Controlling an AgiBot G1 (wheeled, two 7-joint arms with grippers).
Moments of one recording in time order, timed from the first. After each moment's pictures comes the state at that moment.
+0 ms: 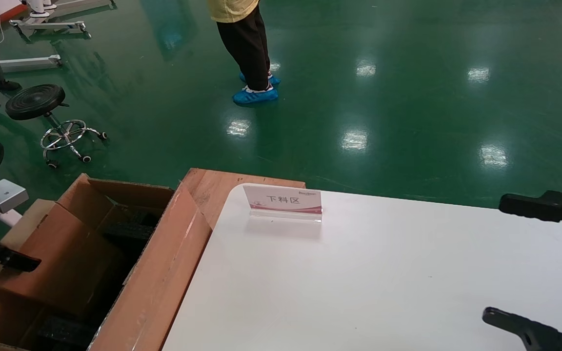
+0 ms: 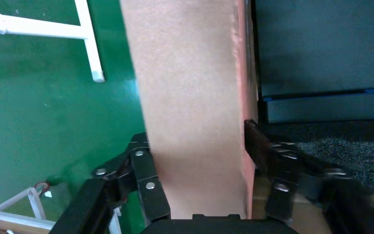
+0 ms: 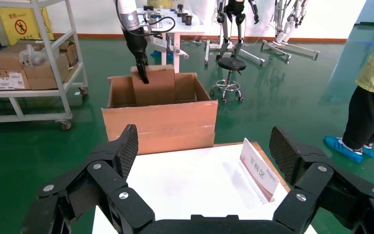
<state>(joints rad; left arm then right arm) -2.39 0.29 2.25 -0.92 1.50 1.09 -1.08 1.08 -0.60 -0.30 1.28 -0.72 -1.49 0.18</state>
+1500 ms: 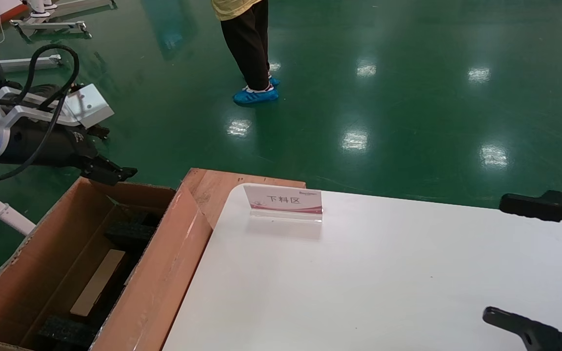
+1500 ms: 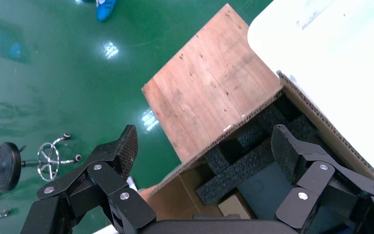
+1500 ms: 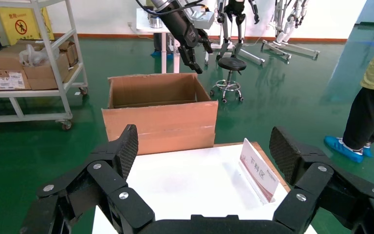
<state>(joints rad) -2.49 0.33 2.08 -1.28 1.45 0.89 -0.83 1.08 -0.60 -0.30 1.28 -0.72 -1.49 0.18</state>
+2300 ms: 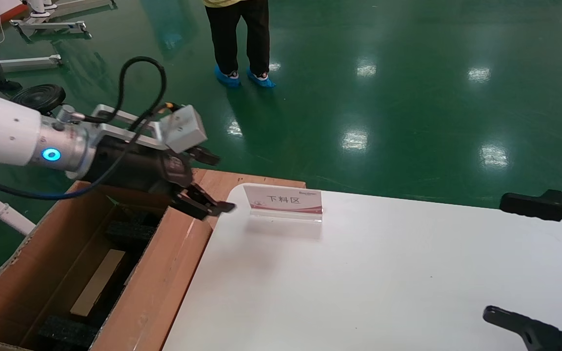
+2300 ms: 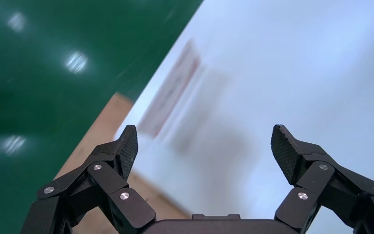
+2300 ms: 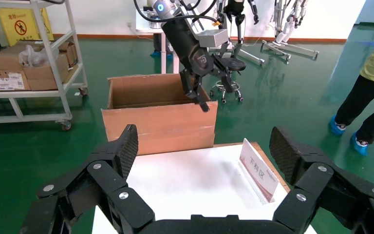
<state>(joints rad) -1.99 0.43 1.44 -1.28 1.19 1.11 -0.60 1.08 -0.60 -0.30 1.28 -0.72 -1.49 0.18</state>
